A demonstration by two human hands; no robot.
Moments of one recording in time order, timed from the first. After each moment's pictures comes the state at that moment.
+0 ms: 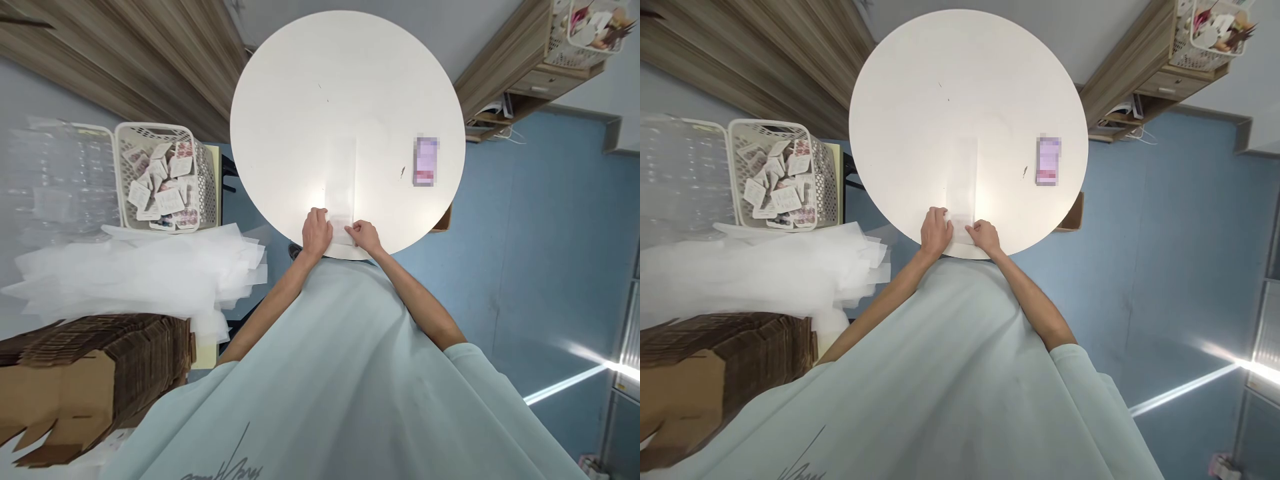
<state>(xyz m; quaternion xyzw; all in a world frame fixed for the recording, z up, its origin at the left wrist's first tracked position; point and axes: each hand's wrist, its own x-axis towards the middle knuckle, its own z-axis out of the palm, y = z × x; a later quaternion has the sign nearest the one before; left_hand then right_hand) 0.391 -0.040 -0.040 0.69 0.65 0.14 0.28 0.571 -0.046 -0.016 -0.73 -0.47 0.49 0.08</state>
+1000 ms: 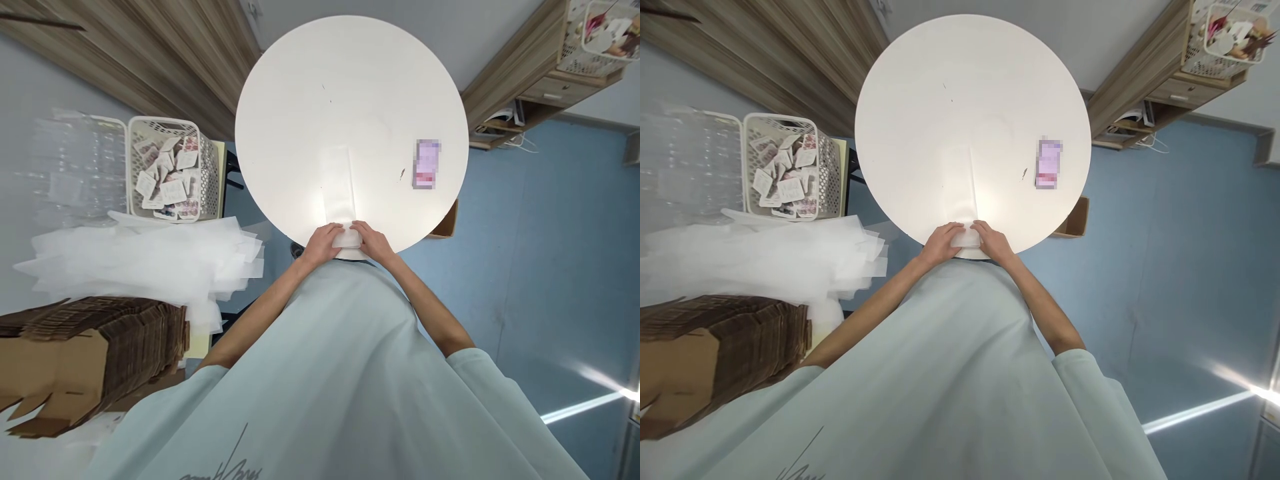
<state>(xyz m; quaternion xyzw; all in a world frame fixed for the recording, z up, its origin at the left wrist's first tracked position) 0.398 -0.069 -0.035 0.79 0.48 0.13 0.35 0.633 -0.069 -0.016 -0.54 -0.76 0.36 0.00</state>
